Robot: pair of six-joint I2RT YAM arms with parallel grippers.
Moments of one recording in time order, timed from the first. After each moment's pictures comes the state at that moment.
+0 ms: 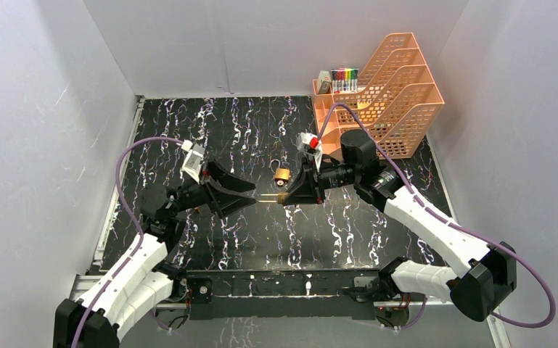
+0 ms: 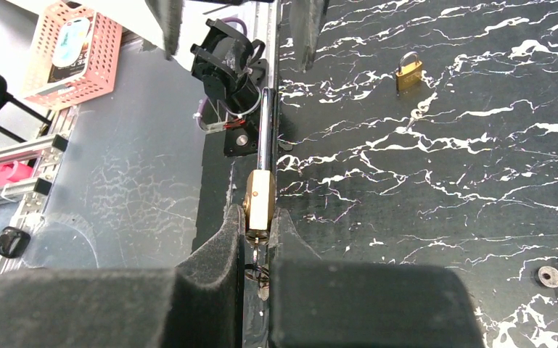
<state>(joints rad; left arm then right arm) -0.39 0.78 0.46 0.73 0.93 -0.85 0.67 1.14 0.99 -0.20 -1.02 0.05</state>
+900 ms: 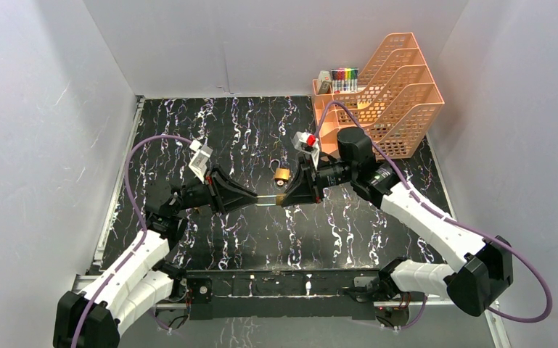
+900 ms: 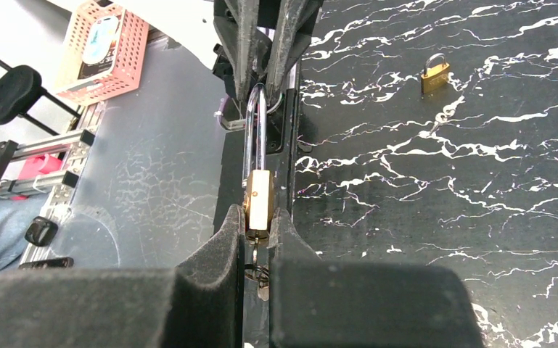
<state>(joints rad) -0.40 0.83 0.45 0.73 1.01 -0.89 0.67 1.18 1.01 -0.20 -1.07 0.07</state>
